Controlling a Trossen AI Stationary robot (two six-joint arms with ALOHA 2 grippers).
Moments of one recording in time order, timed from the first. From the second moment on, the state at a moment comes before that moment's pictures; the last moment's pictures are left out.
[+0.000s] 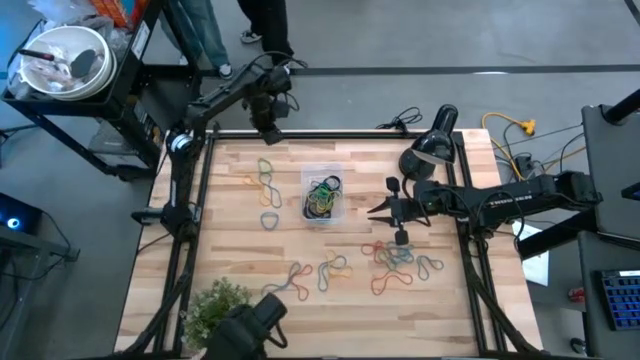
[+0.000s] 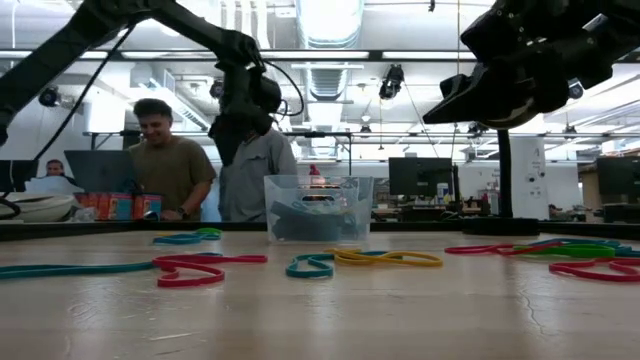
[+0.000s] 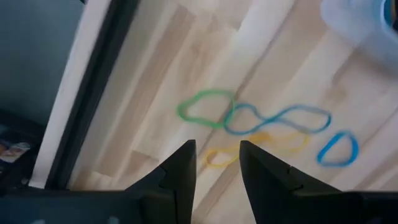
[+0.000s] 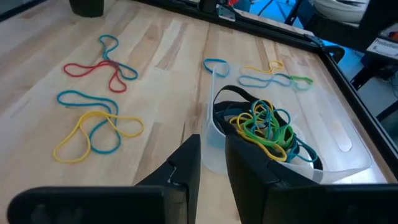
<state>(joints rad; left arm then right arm) 0.84 2.04 2.02 -1.57 0.05 0.30 -0.06 1.05 0.40 0.24 -0.08 -0.26</state>
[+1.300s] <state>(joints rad) 0.35 2.03 2.06 -1.36 -0.02 -0.67 -0.06 1.05 0.34 0.24 -0.09 -0.29</state>
